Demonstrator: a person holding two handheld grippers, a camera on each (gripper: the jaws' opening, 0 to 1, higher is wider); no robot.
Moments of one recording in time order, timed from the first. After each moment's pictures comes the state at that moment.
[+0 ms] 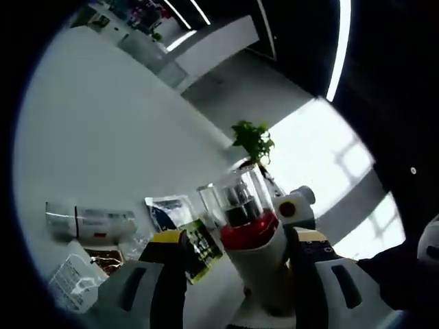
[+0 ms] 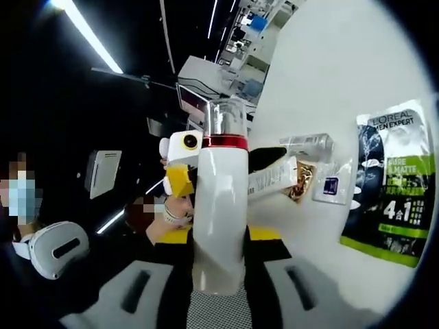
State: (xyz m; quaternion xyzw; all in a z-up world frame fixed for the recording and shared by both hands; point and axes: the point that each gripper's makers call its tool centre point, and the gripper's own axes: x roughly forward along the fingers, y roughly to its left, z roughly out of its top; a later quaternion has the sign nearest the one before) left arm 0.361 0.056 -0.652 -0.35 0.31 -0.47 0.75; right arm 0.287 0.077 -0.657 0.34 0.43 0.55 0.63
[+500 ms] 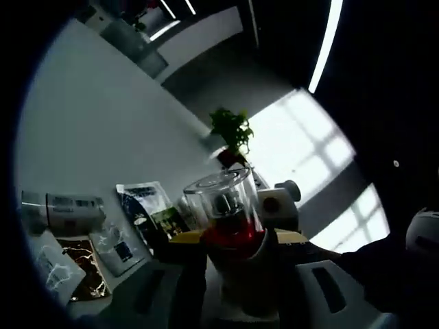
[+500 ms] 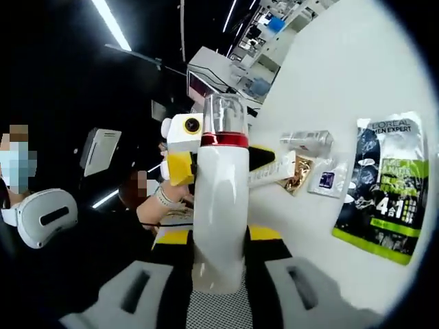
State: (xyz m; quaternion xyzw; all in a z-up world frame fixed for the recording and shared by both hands) left arm 0.331 0.030 -0.648 -0.34 0.33 -0.53 0.71; right arm 0.264 0.063 -0.672 0.27 0.40 0.58 0.66
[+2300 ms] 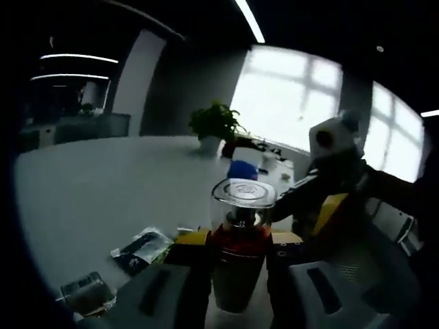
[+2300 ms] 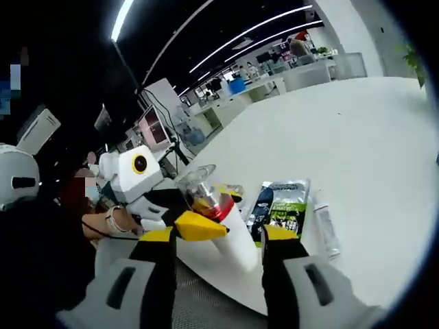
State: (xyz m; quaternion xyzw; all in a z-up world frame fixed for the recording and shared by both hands) left arm 0.315 -0.038 -0.652 -0.04 0.17 -0.55 0.82; right arm 0.289 -0.037 -0.633 0.14 0.26 0.37 0.88
